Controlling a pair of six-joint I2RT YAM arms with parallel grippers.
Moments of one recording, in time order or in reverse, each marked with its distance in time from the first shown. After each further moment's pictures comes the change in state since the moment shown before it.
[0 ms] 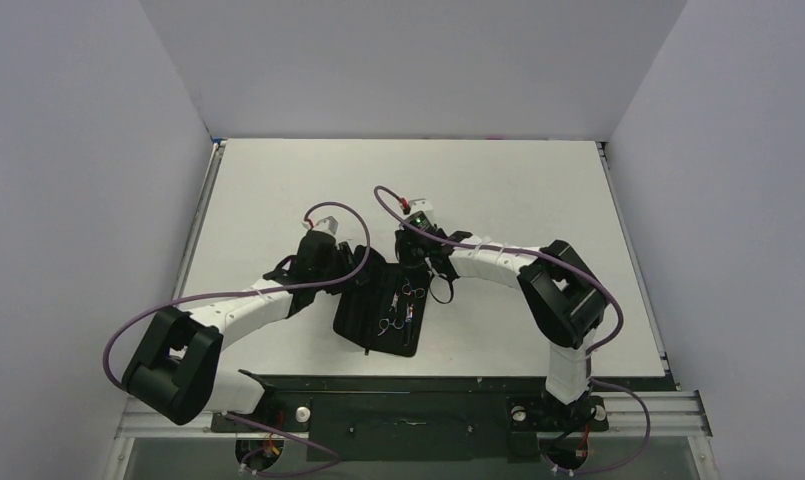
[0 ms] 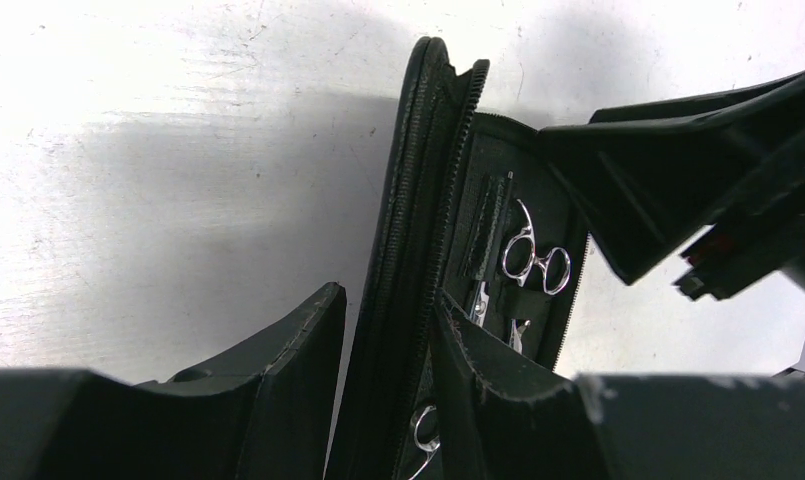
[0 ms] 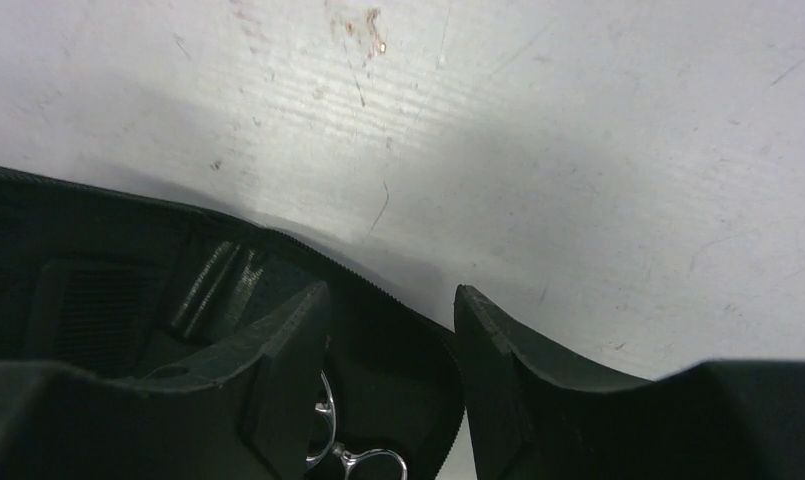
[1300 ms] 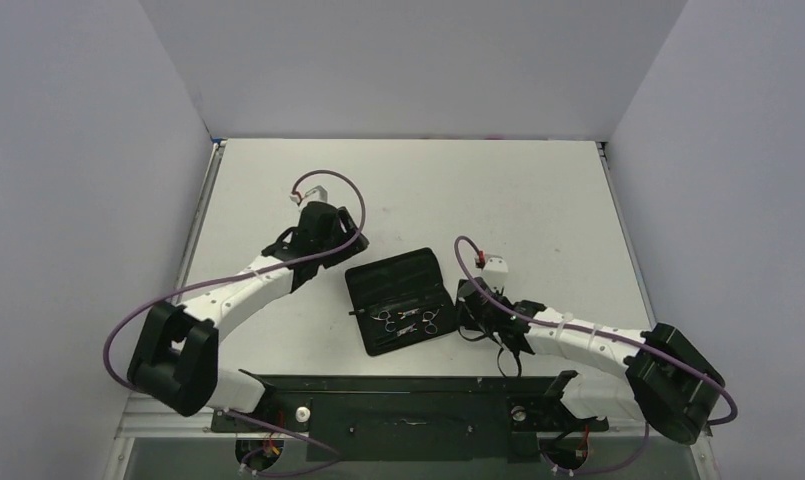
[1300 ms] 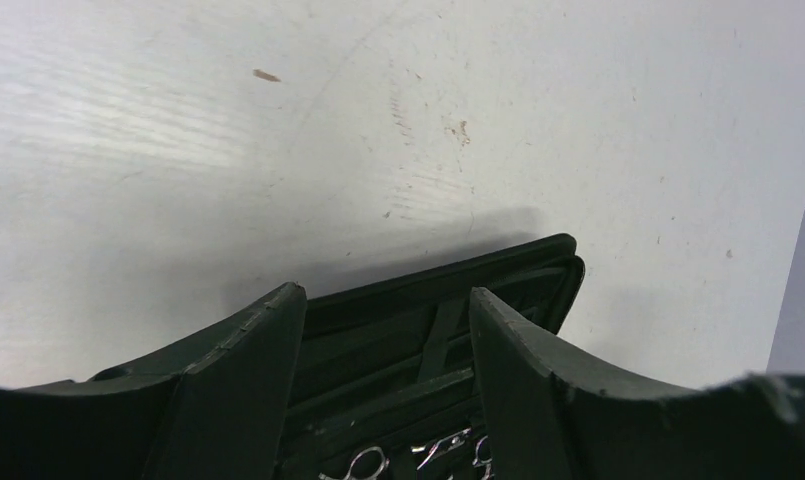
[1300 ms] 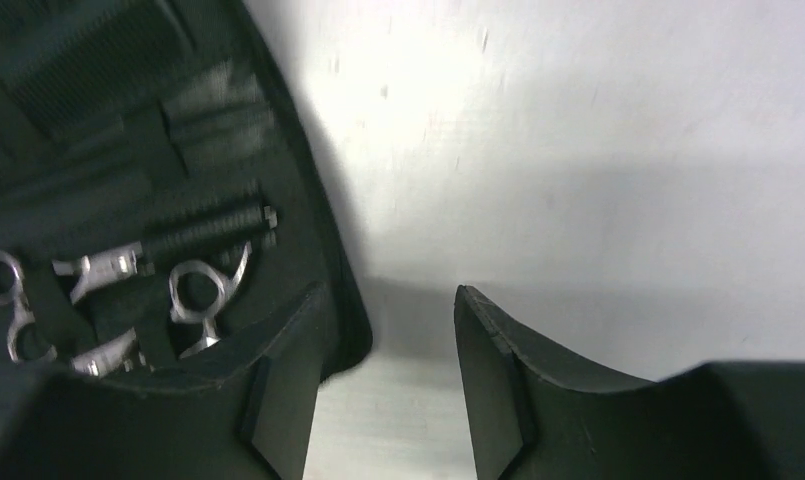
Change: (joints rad) left arm 0.014 0.104 0.257 -0.129 -0.144 -0.080; right arm 0.109 -0.666 -0.724 0.000 0.158 0.391
